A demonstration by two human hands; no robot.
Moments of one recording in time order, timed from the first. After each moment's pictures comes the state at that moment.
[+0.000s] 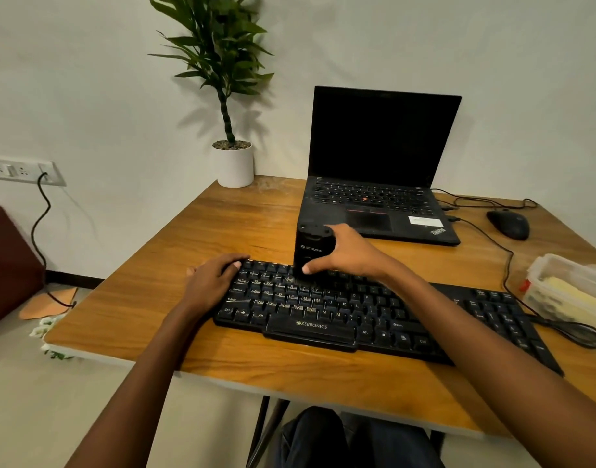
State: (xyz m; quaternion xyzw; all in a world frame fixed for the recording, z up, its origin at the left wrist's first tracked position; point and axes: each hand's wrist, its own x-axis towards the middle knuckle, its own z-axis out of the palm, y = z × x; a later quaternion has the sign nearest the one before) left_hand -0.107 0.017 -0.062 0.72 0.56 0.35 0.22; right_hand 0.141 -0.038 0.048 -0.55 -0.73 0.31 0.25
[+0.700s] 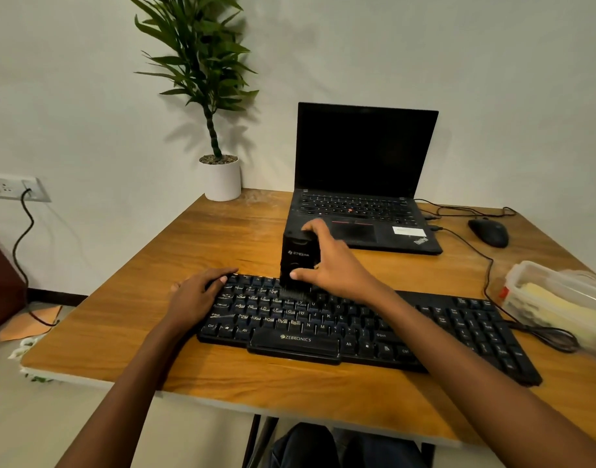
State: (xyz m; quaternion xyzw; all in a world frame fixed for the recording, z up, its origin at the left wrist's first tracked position) left_hand -0.111 0.019 -0.064 0.74 0.54 0.34 0.22; right_hand 0.142 -0.049 0.038 -0.54 -0.76 0.20 0.30
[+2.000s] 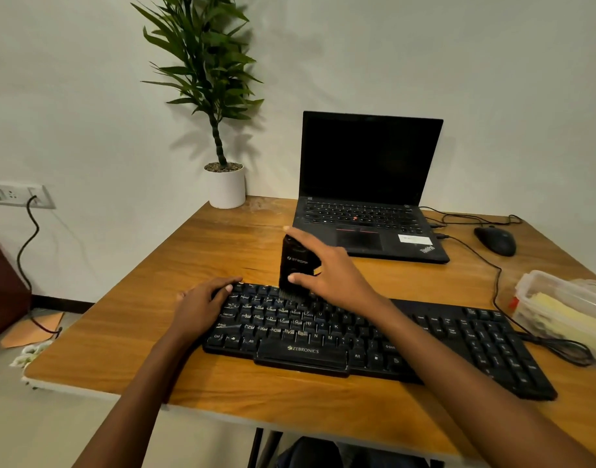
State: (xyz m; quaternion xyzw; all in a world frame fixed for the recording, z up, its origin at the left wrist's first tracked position) left_hand -0.110 0.022 -0.071 0.72 0.53 0.38 0.23; right_hand 0.136 -0.037 0.025 -0.49 -0.78 0.18 0.34
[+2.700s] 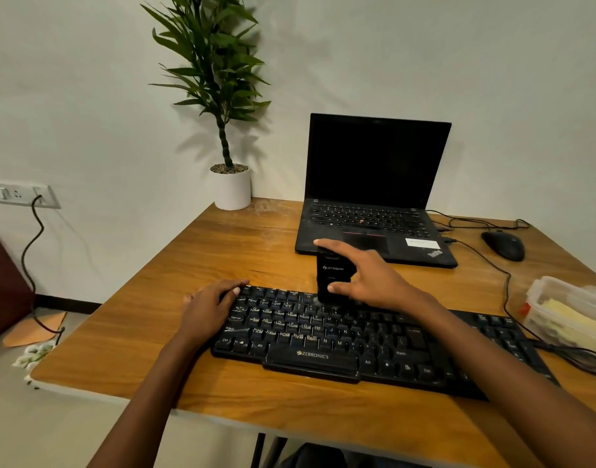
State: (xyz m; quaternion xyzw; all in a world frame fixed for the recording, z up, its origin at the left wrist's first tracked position) left_hand -0.108 0.020 -0.069 0.72 0.54 0.37 0.23; right_hand 0.175 -0.030 0.033 -0.52 -0.80 0.16 0.25
